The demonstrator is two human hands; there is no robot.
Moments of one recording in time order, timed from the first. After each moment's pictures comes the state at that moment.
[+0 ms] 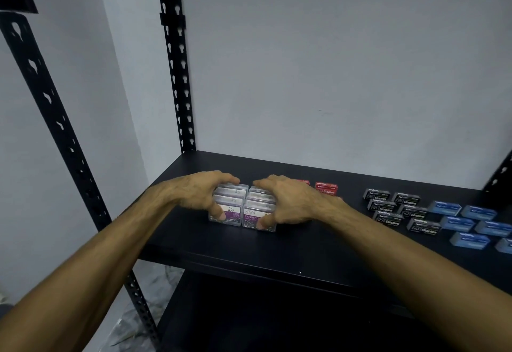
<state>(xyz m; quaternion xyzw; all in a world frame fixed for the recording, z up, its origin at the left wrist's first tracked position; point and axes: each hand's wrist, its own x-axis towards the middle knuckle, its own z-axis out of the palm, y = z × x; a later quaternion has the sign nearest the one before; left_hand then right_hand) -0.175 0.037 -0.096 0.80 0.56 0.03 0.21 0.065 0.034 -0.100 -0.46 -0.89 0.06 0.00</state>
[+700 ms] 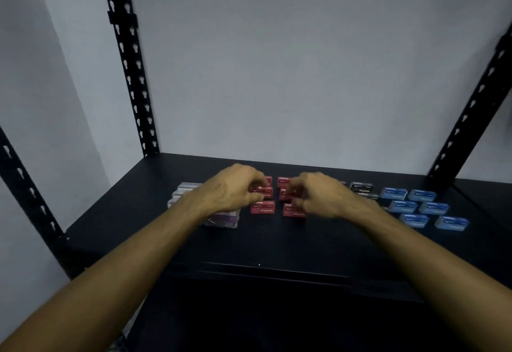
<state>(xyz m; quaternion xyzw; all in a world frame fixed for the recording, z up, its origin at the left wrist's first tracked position) -0.034 0.015 -0.082 0.87 0.47 0.12 0.07 0.182 -0.003 -0.080 -0.58 -0.82 0.04 0.04</state>
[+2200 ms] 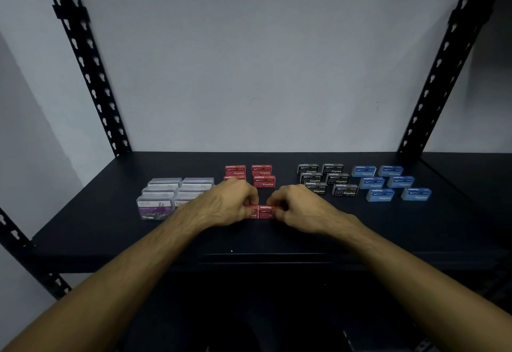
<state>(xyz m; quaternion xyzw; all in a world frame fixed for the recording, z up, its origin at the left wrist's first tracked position) 0.013 -0.004 -0.112 0.89 0.44 0.05 0.08 0.206 -0.040 -0.125 -0.55 -0.81 0.14 0.14</state>
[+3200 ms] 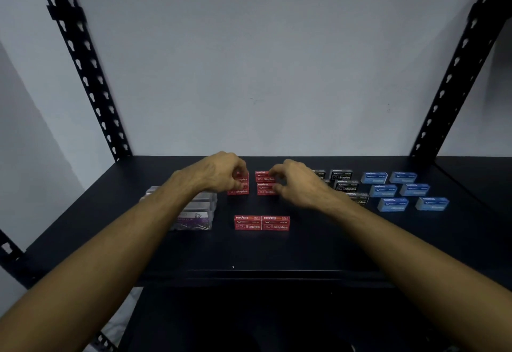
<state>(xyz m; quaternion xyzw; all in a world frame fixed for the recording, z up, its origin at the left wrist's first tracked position) -0.002 0.069 -0.080 0.87 0.50 0.02 0.08 0.201 0.023 -0.107 -0.60 -0.78 0.08 0.16</state>
